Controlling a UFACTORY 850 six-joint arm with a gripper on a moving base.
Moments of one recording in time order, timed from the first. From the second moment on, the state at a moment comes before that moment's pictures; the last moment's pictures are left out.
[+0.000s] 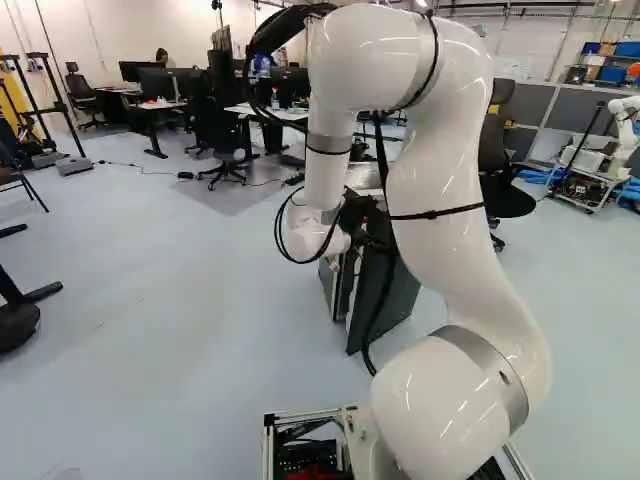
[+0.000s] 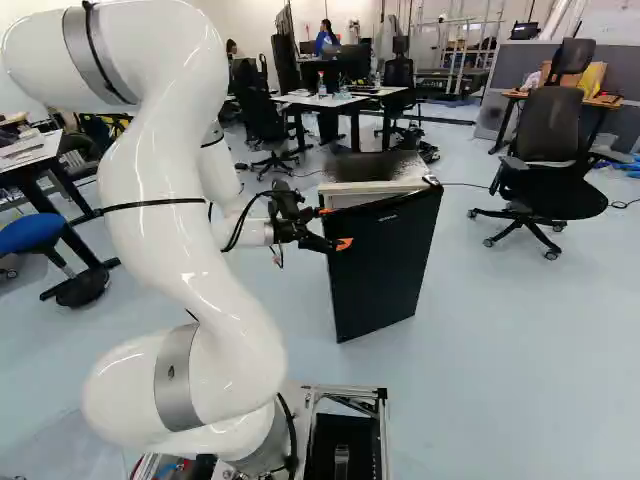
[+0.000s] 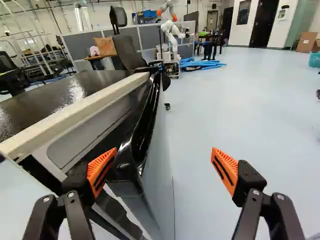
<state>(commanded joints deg) 18.7 -31.3 -37.1 83.6 75.3 0.0</state>
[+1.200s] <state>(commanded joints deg) 18.8 -29.1 -32.7 91.5 75.6 0.0</state>
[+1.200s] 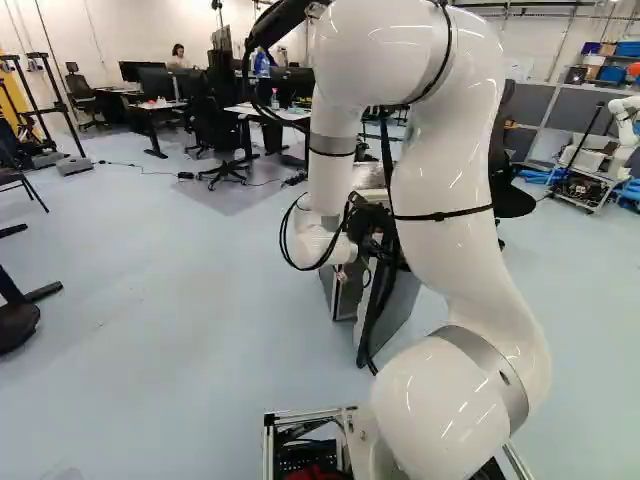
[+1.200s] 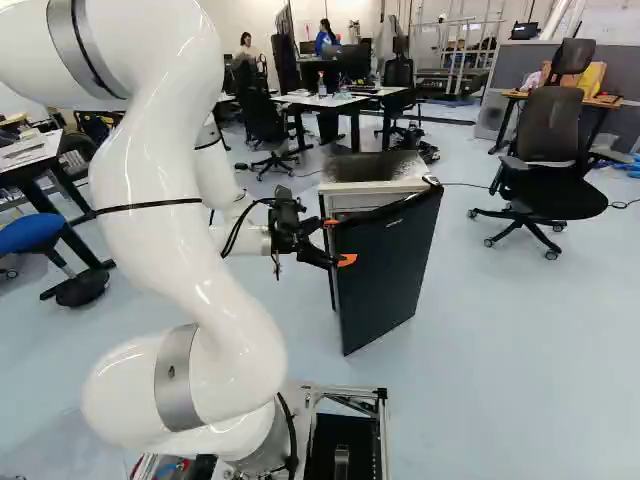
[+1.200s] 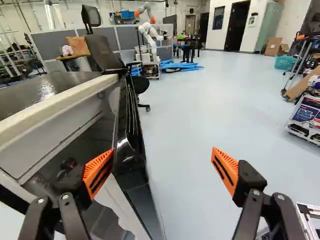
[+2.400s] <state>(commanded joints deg) 13.9 -29.2 -32.8 99.6 75.6 0.0</state>
